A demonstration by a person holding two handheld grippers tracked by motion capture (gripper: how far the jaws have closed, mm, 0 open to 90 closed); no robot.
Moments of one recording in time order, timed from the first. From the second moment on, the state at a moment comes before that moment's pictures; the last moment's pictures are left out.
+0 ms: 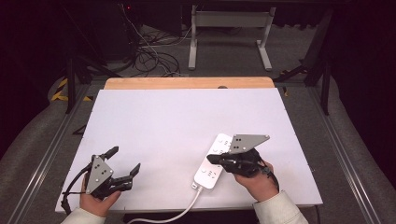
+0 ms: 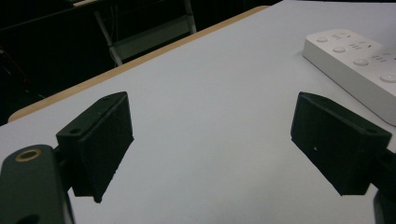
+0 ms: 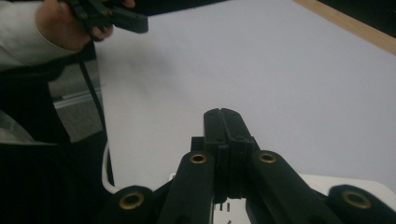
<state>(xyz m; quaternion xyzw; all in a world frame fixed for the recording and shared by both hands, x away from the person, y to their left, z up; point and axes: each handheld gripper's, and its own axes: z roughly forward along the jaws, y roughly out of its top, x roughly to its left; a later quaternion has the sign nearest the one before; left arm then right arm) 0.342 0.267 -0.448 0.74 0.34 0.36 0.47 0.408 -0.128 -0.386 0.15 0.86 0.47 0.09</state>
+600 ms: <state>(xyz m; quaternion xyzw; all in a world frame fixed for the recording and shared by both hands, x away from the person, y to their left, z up) 0.343 0.267 -0.449 0.74 0.34 0.35 0.46 0.419 -0.088 -0.402 0.18 0.93 0.31 0.07</state>
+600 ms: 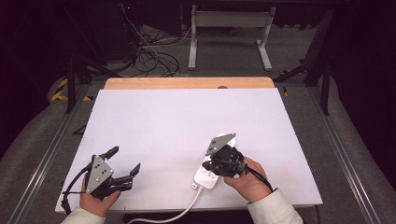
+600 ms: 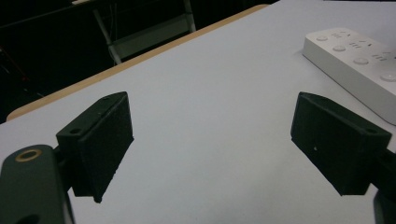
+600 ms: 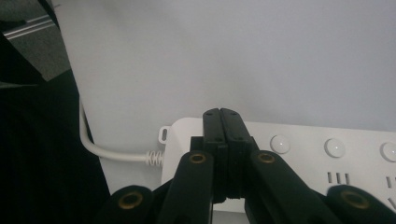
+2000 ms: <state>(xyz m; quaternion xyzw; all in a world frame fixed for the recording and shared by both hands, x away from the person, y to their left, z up) 0.342 0.267 -0.448 0.74 0.34 0.35 0.46 0.441 -0.065 -0.437 0.21 0.95 0.24 0.04</state>
